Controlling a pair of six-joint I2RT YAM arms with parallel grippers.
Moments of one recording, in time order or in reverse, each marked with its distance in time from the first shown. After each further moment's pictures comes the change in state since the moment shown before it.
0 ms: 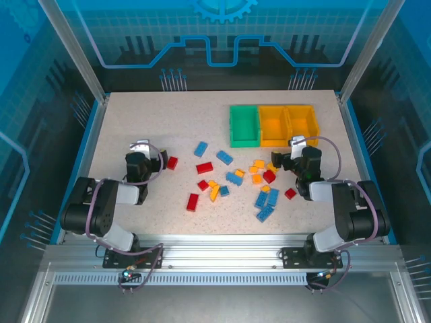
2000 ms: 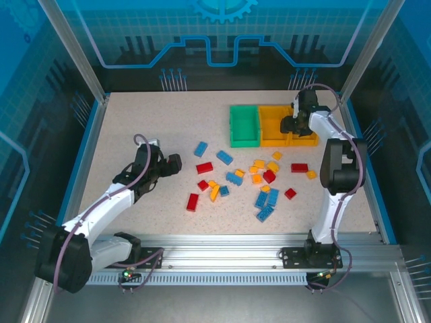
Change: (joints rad) left arm -0.251 -0.433 0.270 -1.053 -0.001 -0.386; right arm -0.062 0.526 1.160 -1.295 0.037 0.148
